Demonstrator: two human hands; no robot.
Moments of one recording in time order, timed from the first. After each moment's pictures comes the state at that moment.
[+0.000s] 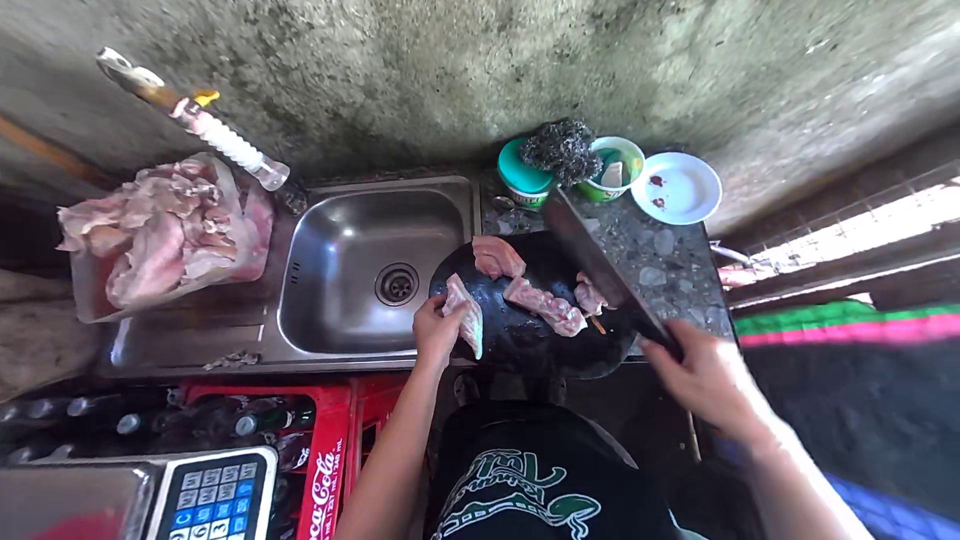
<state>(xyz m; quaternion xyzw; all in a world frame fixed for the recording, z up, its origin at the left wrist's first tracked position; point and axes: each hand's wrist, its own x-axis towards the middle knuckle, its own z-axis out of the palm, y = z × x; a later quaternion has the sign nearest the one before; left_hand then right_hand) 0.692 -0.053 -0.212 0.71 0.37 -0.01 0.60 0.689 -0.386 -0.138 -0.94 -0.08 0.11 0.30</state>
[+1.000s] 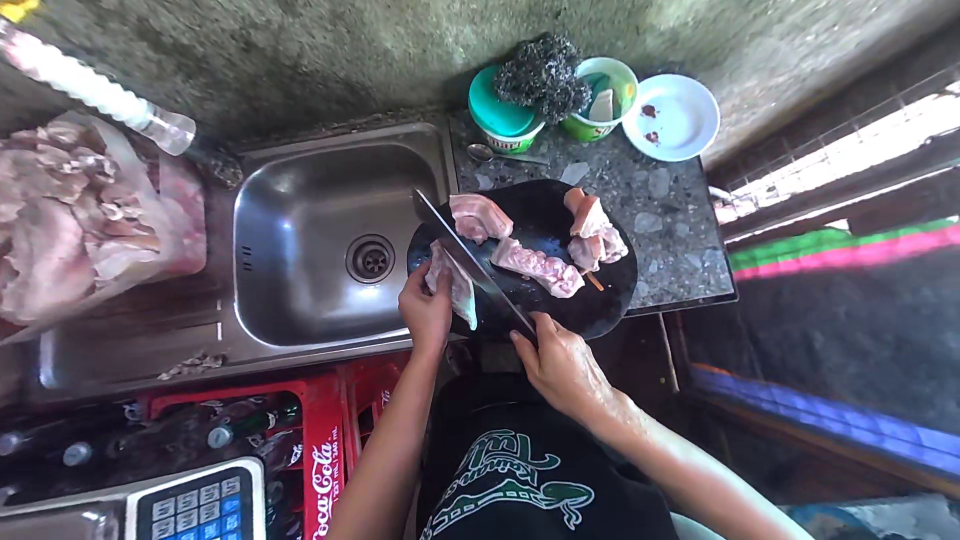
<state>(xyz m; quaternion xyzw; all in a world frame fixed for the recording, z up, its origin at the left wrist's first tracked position) 0.682 -0.060 -0.226 0.75 0.30 0.06 0.58 0.639 -0.245 -0.164 -0.92 -0.10 0.17 0.33</state>
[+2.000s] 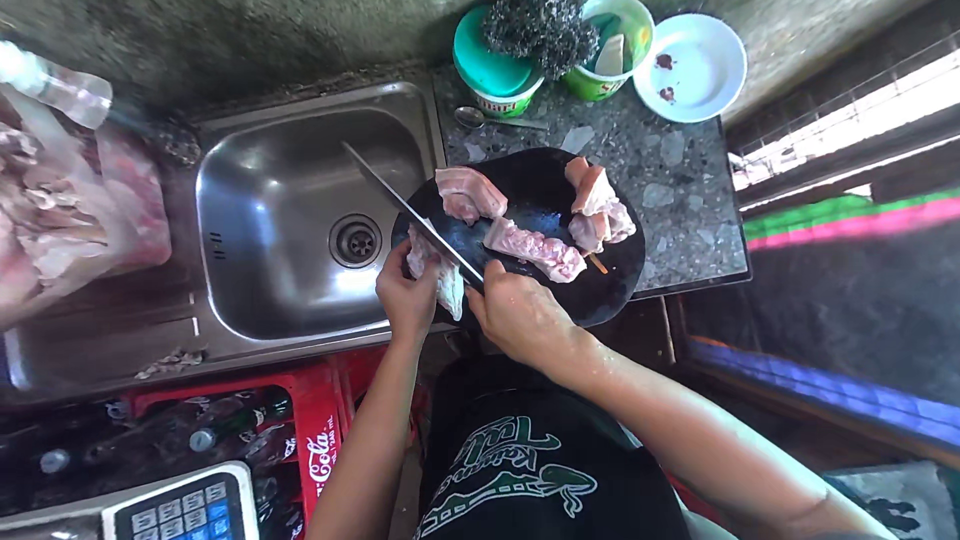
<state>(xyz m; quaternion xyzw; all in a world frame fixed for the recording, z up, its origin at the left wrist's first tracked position) 0.684 -0.045 -0.233 0.79 0.23 0.07 0.56 0.697 -0.199 -0.134 -0.92 -0.11 0.31 0.22</state>
